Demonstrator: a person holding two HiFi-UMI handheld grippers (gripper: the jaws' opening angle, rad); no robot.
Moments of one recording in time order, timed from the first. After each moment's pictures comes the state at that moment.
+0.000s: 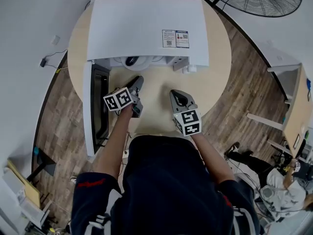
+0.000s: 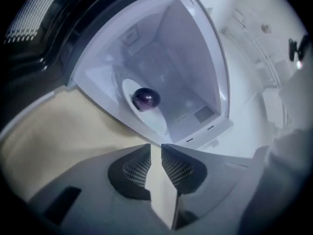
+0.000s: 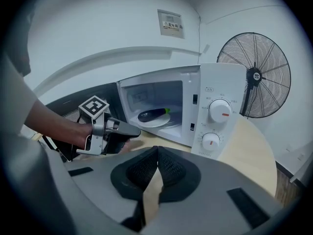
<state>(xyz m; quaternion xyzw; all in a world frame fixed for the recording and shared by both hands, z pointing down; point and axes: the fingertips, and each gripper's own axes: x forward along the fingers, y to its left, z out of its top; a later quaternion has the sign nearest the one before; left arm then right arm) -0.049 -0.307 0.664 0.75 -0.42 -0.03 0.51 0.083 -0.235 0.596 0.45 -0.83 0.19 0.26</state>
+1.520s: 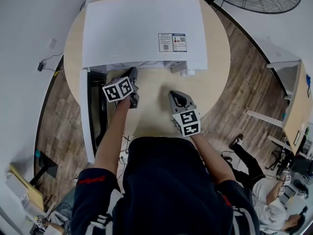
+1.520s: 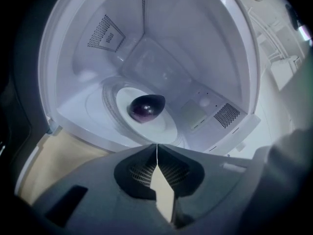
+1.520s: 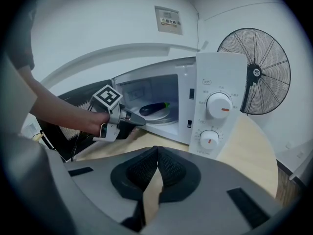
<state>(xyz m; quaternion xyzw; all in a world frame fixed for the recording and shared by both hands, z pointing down) -0.060 -0.370 0.668 0.75 -0.47 0.06 0.45 0.088 -0.247 0.605 0.46 -0.82 0.20 0.27</state>
